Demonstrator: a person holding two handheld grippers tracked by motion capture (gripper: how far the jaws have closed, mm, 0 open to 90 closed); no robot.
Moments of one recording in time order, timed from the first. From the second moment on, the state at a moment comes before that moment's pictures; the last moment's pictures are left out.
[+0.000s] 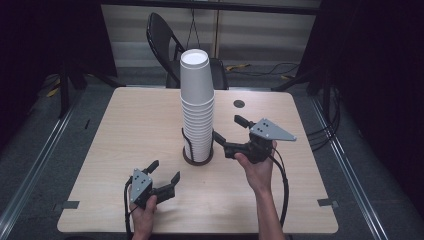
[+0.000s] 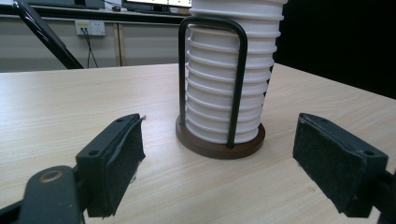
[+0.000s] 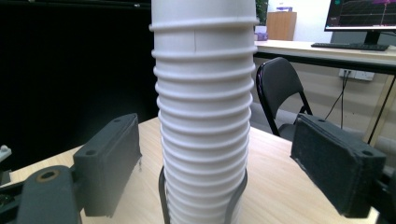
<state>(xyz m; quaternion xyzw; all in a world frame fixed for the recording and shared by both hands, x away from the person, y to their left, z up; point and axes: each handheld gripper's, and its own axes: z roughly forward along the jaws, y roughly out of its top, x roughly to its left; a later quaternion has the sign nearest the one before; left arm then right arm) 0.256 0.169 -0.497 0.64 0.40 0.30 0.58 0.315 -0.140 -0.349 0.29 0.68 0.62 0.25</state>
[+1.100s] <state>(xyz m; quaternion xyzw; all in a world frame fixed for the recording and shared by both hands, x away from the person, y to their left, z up) 0.256 0.170 -0.498 0.64 0.40 0.30 0.59 0.367 -0.101 -0.263 0.25 0.69 0.64 0.22</state>
